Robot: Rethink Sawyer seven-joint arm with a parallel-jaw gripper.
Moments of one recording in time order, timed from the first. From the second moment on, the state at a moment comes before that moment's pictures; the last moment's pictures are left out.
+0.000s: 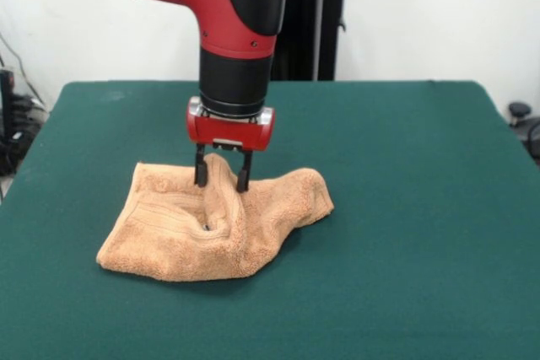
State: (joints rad) arm -0.29 -0.47 -0.07 1.68 -0.08 0.20 1.57
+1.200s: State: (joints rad) arm -0.26 -0.49 -0.07 1.69 -0.08 0.21 1.57
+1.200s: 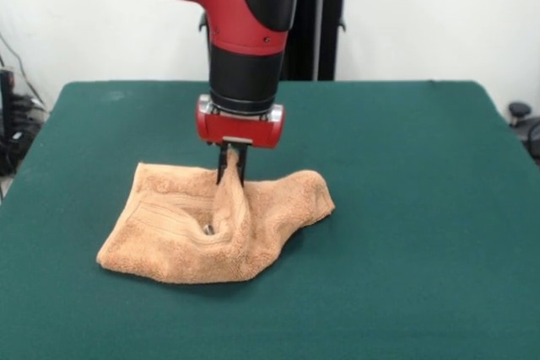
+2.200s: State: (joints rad) arm -0.26 -0.82 -0.07 1.69 -0.08 0.57 1.57
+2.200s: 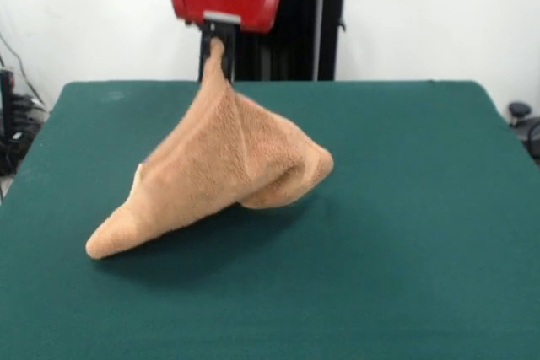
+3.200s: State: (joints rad) arm -0.24 -1.00 -0.07 1.56 -0.08 1.06 1.57
